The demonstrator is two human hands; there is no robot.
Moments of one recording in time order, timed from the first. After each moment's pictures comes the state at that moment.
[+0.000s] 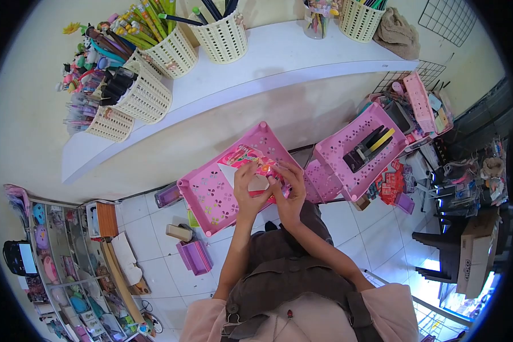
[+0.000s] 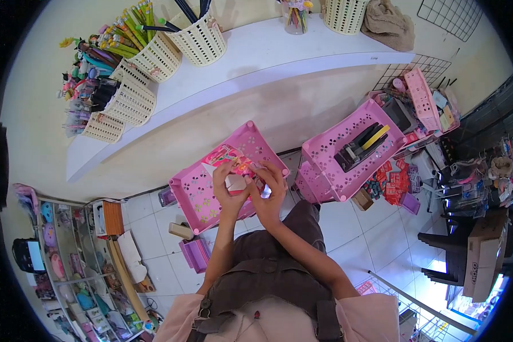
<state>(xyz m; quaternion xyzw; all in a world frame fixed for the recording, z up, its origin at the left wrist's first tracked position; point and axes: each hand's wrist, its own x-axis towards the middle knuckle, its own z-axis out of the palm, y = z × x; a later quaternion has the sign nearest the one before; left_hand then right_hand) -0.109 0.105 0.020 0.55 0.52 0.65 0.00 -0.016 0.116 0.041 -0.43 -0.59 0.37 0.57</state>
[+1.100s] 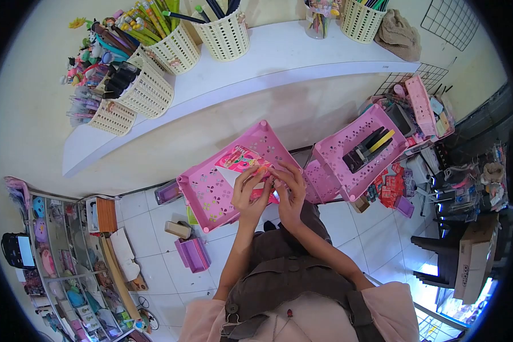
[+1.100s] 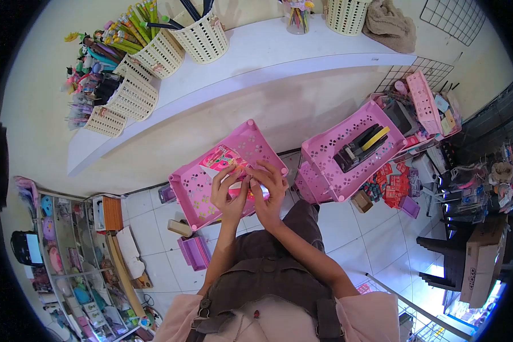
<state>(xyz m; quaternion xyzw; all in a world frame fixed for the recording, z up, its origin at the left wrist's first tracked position) -0.090 0.092 0.043 0.51 0.58 0.63 -0.06 -0.004 0.112 0.046 -0.38 -0.62 0.41 0.55</state>
